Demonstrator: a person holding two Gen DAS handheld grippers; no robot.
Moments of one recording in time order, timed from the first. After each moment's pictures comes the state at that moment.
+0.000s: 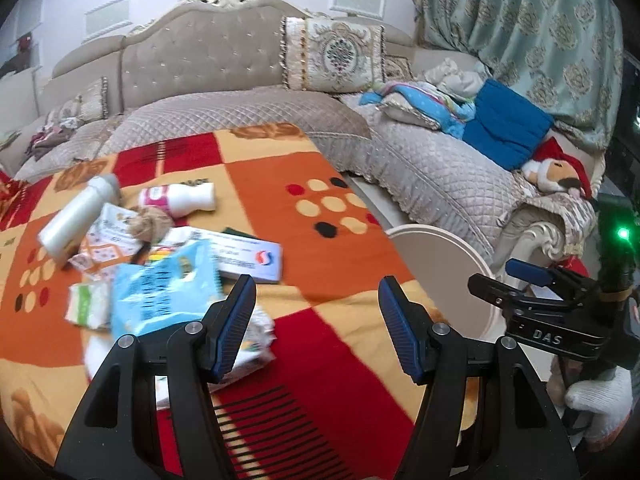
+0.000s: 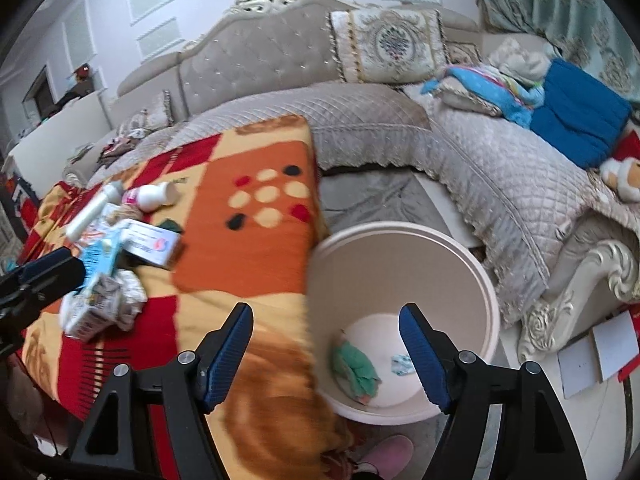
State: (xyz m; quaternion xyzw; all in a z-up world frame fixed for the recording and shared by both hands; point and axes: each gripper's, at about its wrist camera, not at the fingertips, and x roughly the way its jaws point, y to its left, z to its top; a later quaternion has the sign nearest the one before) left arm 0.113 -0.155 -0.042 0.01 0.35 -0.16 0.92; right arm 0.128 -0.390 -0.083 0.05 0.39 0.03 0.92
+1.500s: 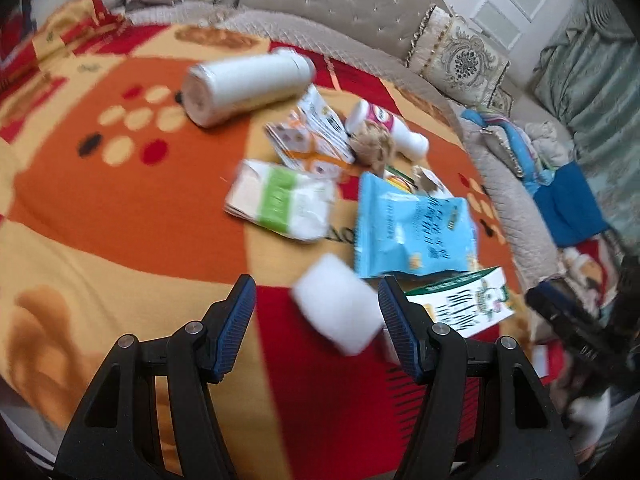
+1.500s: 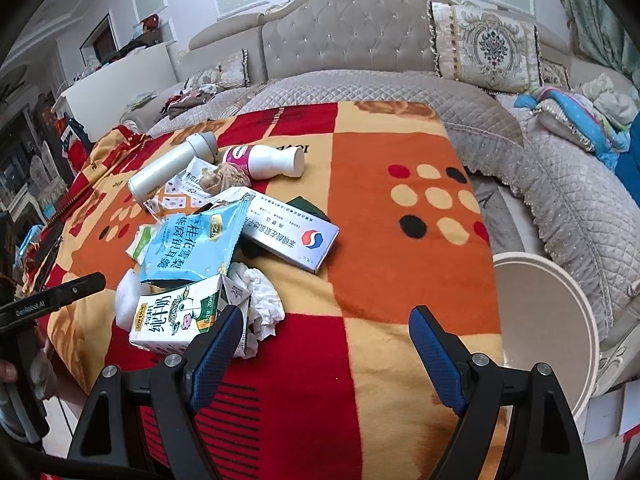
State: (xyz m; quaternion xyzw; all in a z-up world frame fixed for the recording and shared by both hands) left arm 0.124 0.055 -0.109 -0.19 0.45 -0.05 0.87; right arm 0.172 -0.247 -0.096 0.00 0.42 0.15 0.90
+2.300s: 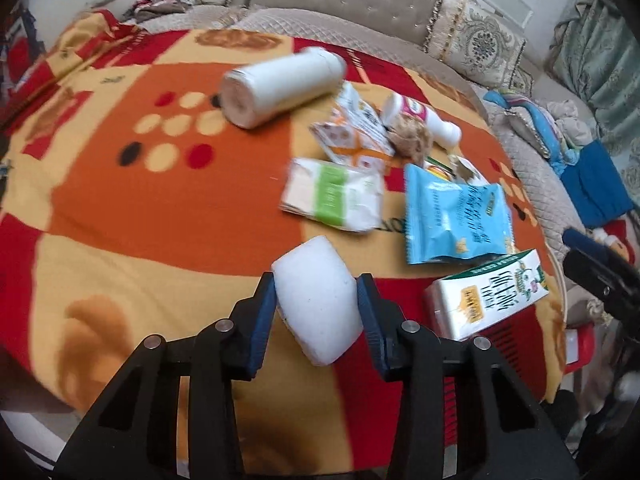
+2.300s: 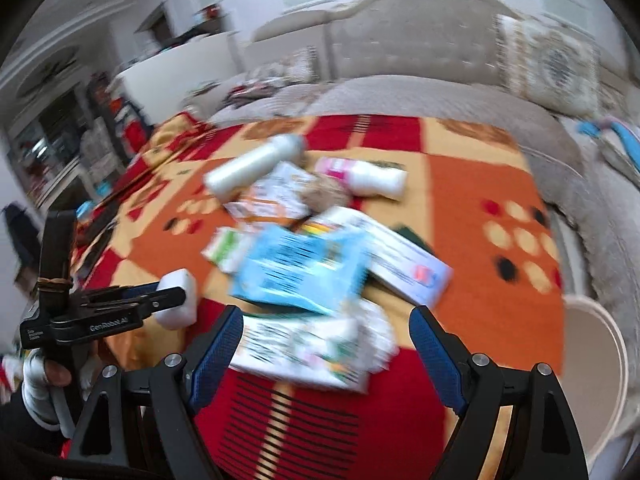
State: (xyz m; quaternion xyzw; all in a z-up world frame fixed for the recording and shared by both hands) left arm 0.110 0.086 -0.097 -0.13 0.47 0.00 0.87; right arm 0.177 -0.171 -0.064 -0.02 0.41 0.27 0.87
